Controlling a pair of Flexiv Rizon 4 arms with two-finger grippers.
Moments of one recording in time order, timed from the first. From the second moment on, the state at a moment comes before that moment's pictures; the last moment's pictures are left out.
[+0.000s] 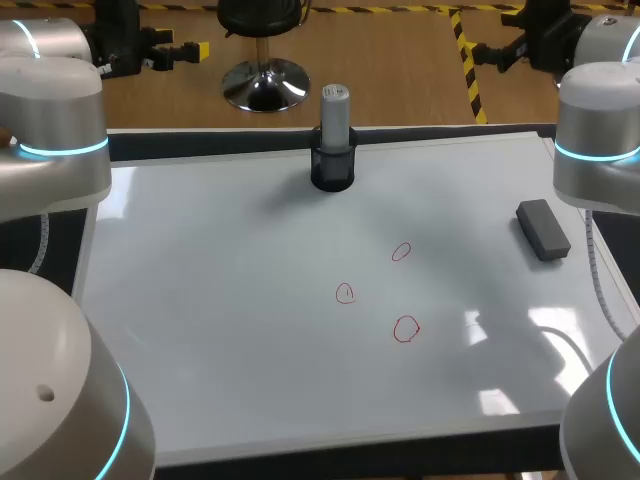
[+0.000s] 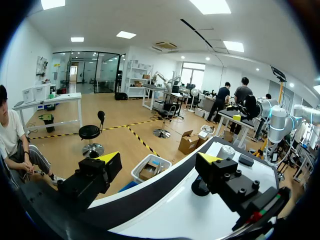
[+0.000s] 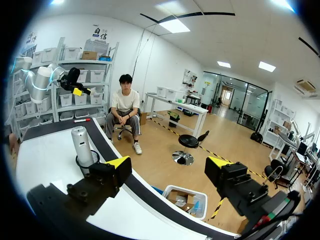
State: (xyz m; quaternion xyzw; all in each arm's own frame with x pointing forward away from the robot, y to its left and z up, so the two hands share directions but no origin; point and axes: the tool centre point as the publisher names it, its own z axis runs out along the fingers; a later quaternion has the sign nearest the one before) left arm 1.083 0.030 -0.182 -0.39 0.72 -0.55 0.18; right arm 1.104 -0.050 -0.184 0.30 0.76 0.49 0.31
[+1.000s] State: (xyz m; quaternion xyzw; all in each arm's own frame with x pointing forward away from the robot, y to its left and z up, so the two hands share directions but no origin) left arm 1.077 0.014 -0.188 -0.31 0.75 -0.57 0.13; right arm 1.104 -0.050 -0.185 0.30 0.76 0.49 0.31
